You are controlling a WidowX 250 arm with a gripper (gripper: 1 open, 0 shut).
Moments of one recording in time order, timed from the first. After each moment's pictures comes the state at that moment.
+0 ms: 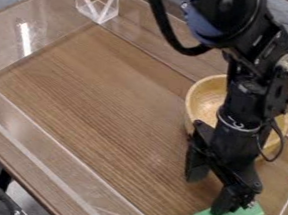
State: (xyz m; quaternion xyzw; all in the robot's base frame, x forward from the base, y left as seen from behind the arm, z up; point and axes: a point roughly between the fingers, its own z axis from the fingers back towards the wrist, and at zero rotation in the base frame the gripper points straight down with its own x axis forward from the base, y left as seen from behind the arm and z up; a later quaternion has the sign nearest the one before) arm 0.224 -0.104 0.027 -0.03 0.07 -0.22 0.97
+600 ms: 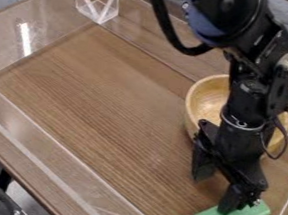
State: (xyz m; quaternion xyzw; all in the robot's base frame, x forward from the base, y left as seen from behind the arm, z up) arm 0.228 -0.104 0.021 -0.04 0.06 -0.22 0.97
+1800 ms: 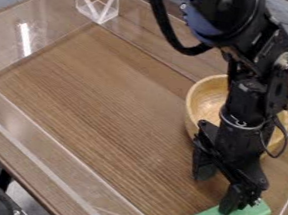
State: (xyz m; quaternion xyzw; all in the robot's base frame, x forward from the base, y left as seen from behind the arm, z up) arm 0.230 -0.102 0.019 -0.04 0.05 -0.21 0.98
